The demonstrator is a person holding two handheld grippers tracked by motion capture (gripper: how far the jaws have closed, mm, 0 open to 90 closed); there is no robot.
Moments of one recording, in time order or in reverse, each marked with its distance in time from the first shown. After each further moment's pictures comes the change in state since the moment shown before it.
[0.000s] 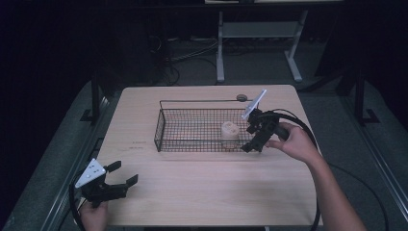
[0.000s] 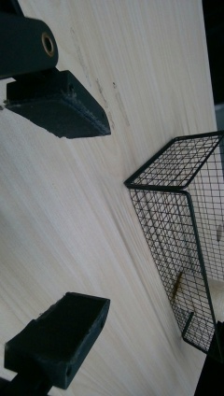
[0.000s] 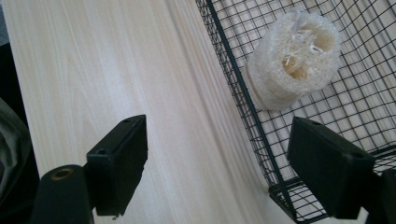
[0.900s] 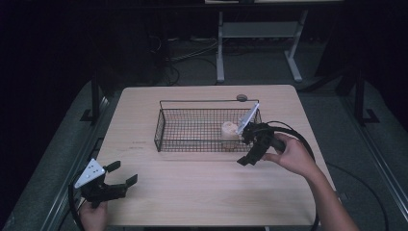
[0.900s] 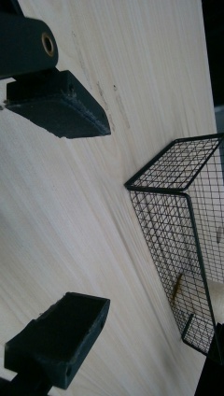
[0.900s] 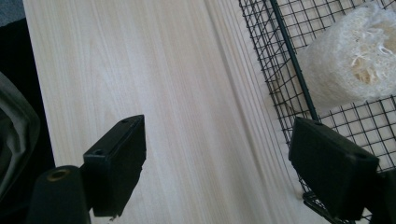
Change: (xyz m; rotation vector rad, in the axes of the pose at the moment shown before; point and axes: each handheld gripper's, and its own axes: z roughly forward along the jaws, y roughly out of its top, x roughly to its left) left arm 0.000 0.000 -0.002 -0.003 0.007 -0.001; right arm 0.036 0.000 0.014 0.035 -0.001 -0.068
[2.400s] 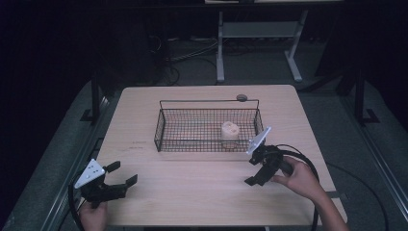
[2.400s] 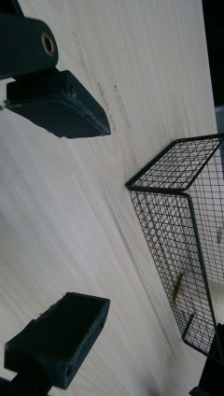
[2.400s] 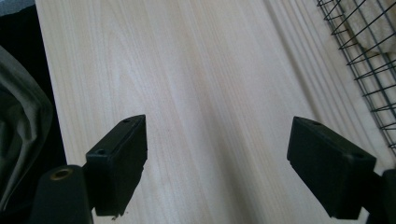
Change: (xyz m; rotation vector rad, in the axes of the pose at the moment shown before) left arm 0.000 0.000 0.000 0.007 -0.001 0.002; right arm 0.019 -0.060 0.036 -0.041 0.065 0.067
